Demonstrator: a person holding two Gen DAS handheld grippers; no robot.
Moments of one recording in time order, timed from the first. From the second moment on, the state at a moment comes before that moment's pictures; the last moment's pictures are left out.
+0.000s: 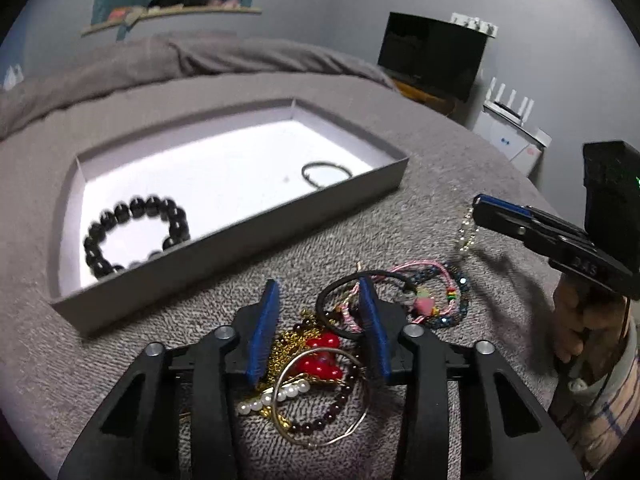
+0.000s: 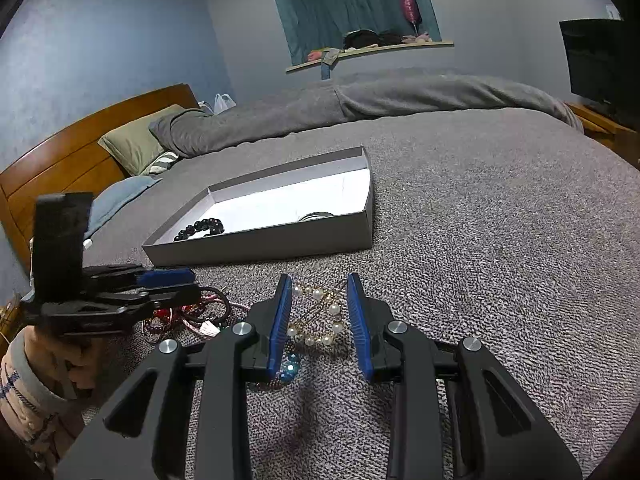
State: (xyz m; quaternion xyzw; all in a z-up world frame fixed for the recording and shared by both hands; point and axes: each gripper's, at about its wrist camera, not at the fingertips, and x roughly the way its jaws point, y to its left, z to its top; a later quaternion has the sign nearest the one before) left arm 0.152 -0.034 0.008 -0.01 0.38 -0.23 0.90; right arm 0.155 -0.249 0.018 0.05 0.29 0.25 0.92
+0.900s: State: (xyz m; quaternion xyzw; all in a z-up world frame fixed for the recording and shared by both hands) left arm 0.130 0.017 0.048 -0.06 0.28 -0.20 0.94; right arm 0.171 -0.243 -0.002 0.03 0.35 0.22 0.91
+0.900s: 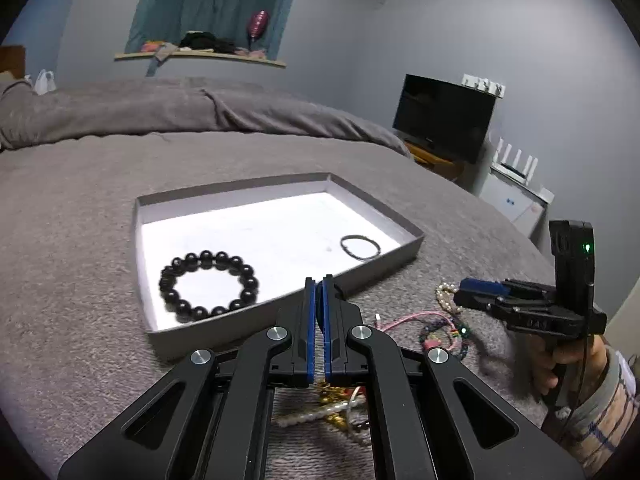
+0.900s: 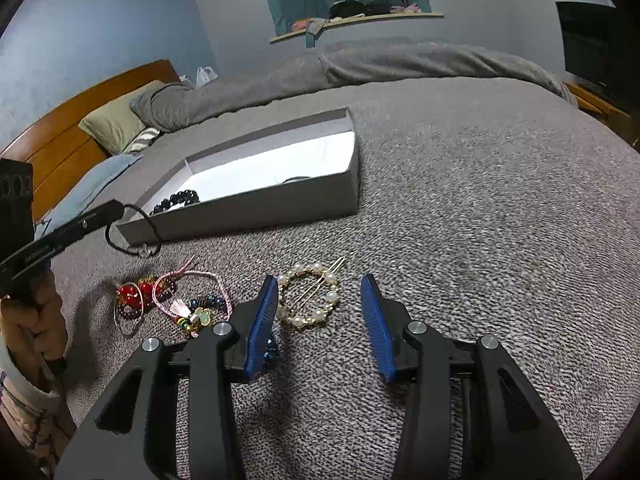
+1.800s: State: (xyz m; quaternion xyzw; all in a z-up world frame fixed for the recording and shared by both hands) left arm 0.129 0.033 0.068 -0.06 0.25 -0.19 0.95; right arm 0.165 -0.224 0.032 0.01 0.26 0.23 0.94
